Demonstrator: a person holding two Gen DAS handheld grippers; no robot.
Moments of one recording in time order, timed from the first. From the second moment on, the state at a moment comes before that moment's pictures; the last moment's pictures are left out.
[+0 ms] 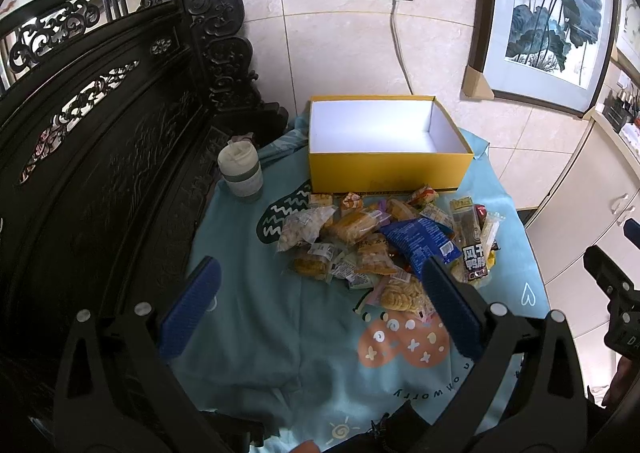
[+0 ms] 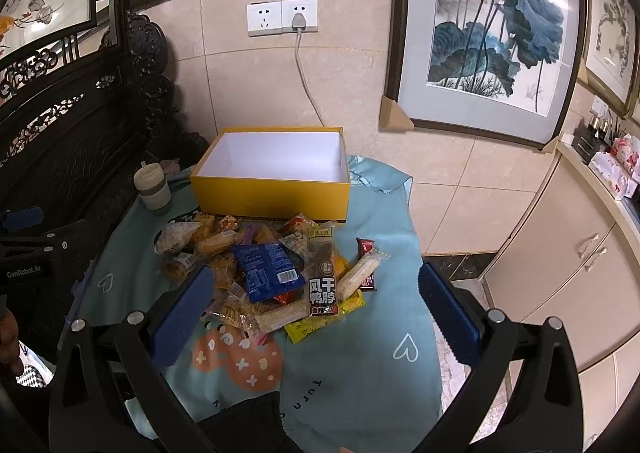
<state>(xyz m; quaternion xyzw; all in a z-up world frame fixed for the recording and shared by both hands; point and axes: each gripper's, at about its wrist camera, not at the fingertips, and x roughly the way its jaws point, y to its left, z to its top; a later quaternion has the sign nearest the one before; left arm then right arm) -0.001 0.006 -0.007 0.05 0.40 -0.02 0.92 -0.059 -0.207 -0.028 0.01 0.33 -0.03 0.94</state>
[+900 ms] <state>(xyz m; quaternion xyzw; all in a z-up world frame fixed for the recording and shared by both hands) -0.004 0.004 -0.016 0.05 0.40 -0.02 0.91 -0.060 -0.206 -0.034 0.01 0.34 -0.03 0.94</state>
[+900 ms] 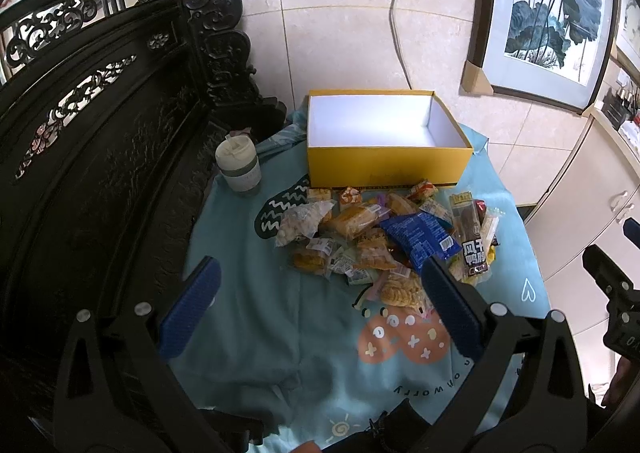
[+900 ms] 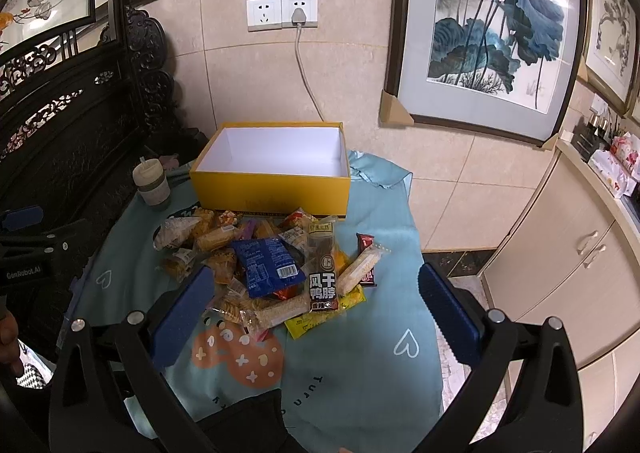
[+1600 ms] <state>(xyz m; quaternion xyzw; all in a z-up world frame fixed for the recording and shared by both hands) 0.000 0.002 -0.011 0.05 0.41 -0.03 0.91 -0.059 -0.211 -0.032 0.01 0.34 -0.04 0.94</state>
